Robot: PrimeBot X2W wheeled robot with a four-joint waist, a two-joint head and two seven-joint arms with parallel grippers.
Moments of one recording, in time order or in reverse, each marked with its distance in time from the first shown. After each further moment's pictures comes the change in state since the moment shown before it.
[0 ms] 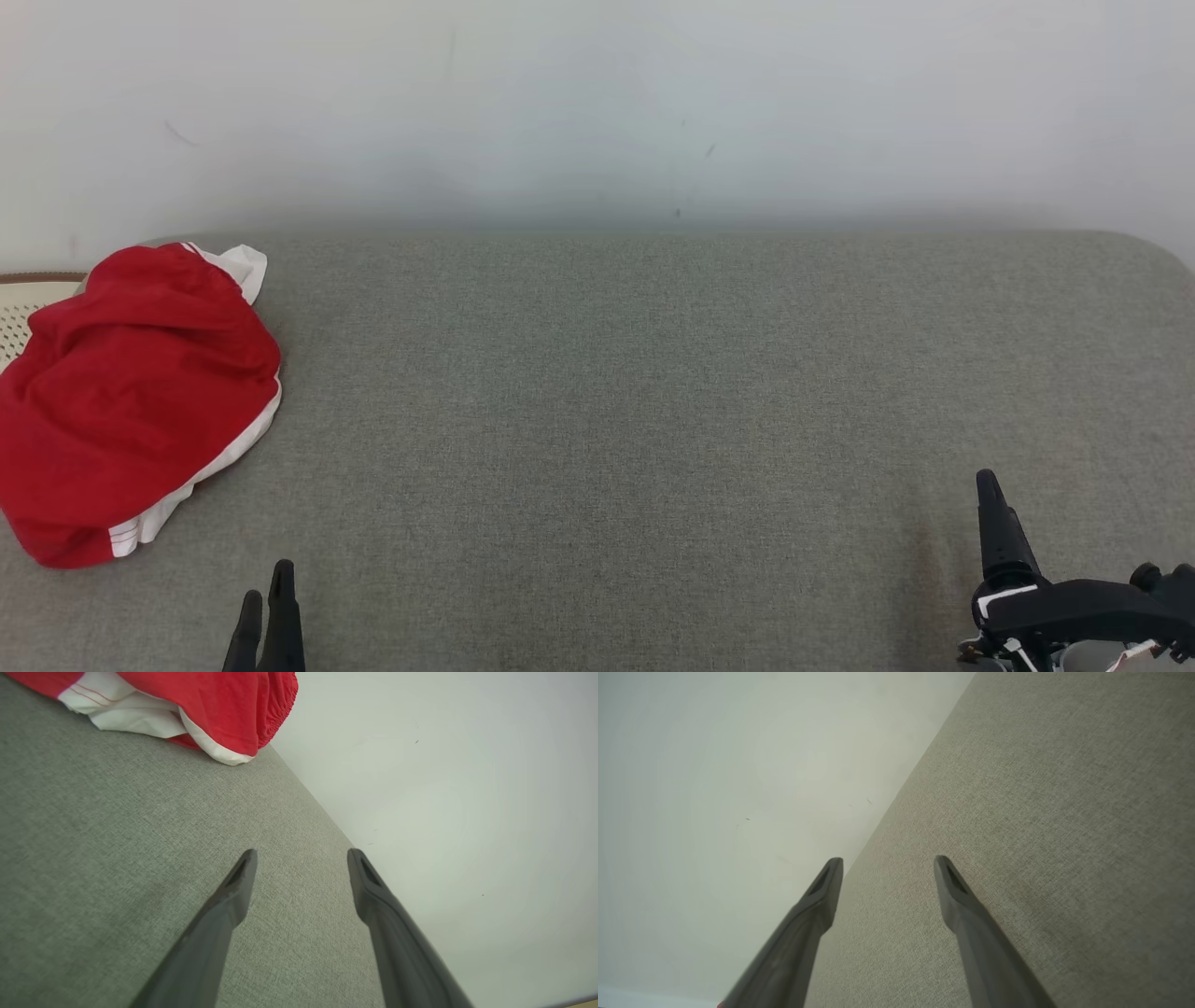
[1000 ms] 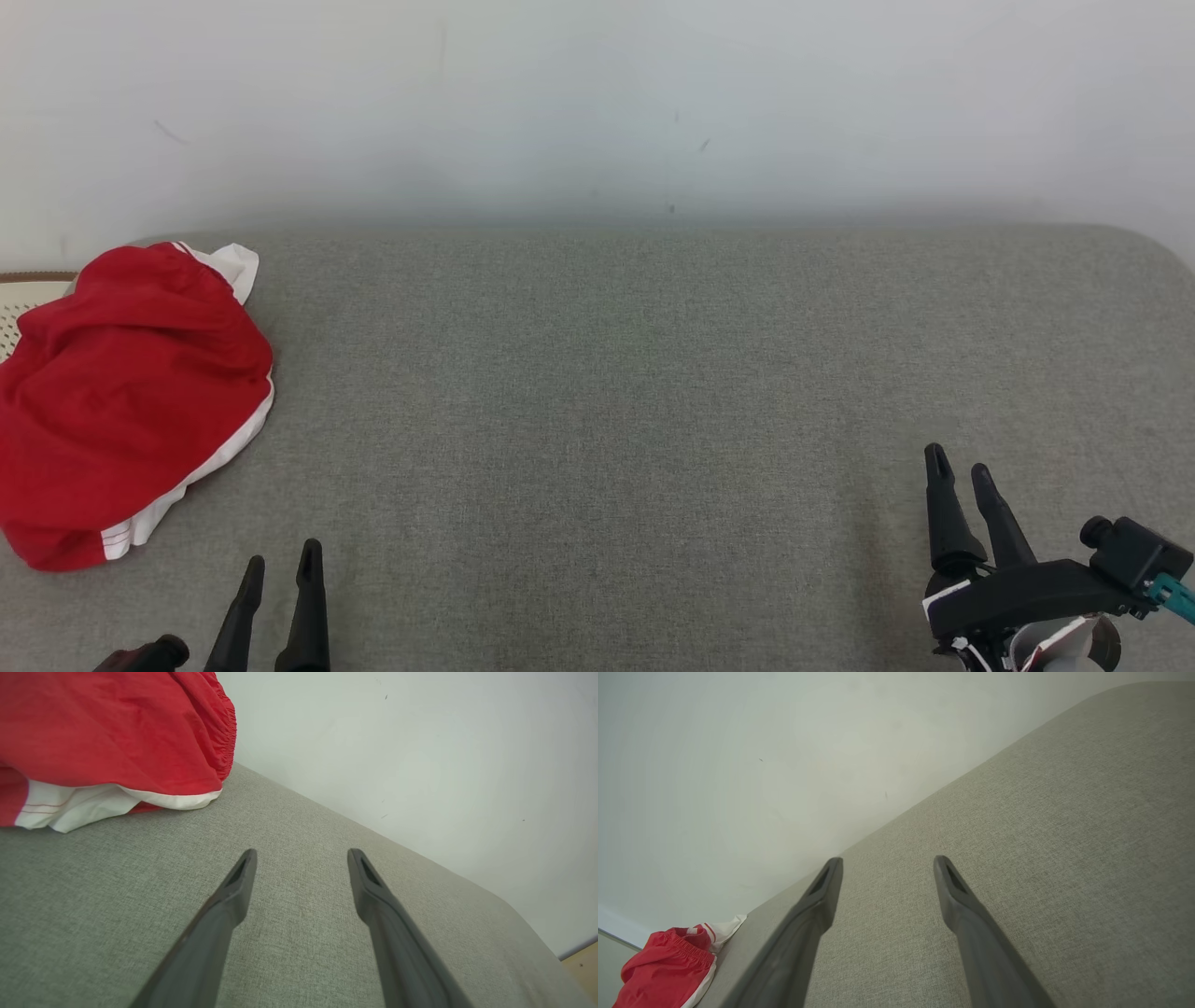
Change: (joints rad) left arm -0.031 0.003 0.004 -0.004 0.422 0.000 -0.067; right arm -0.017 -0.058 0.151 -0.026 -0.319 0.000 -0.113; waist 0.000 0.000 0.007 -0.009
